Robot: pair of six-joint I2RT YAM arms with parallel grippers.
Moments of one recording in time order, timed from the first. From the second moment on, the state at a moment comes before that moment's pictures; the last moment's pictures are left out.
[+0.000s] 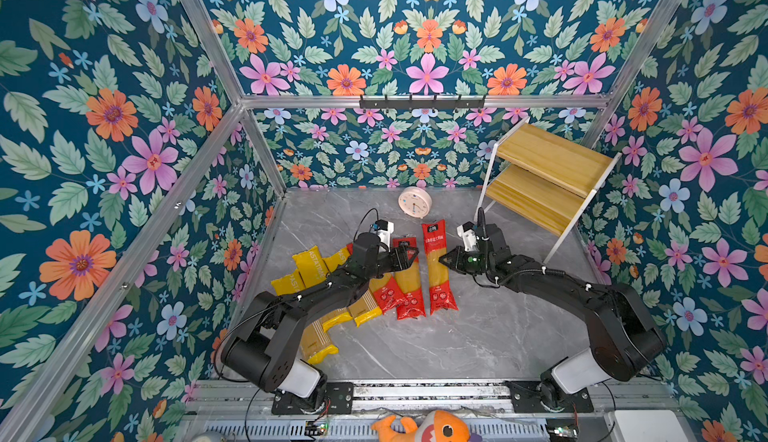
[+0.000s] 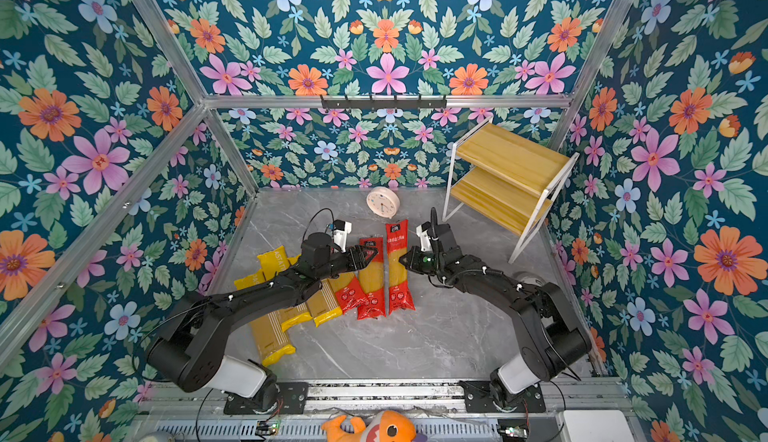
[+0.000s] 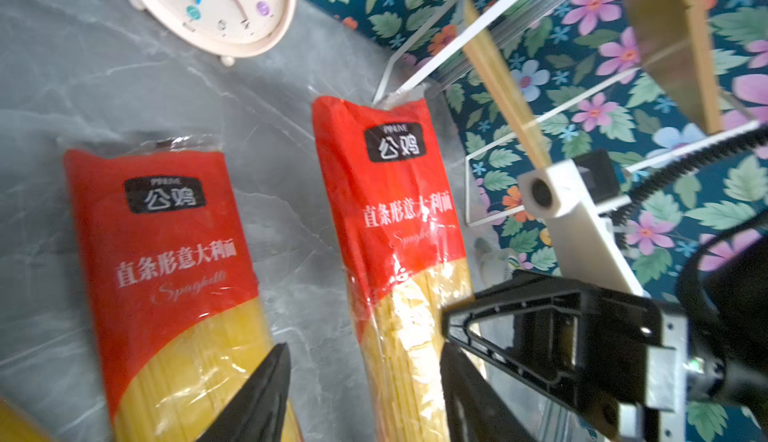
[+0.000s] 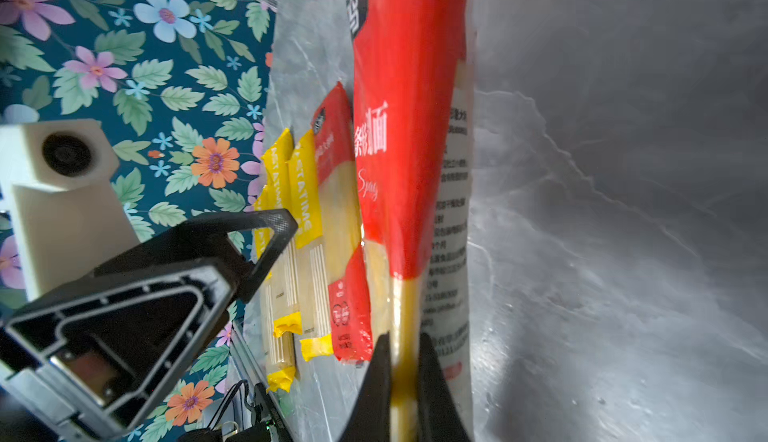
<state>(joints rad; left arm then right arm) -0.54 1.46 0.70 0.41 0.38 -0.70 0.49 1.52 0.90 0.00 -0.44 0.74</state>
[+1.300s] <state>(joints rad) -0.51 1.47 0.61 0.99 0.61 -0.97 0.57 1.45 0.96 0.39 -0.47 0.77</state>
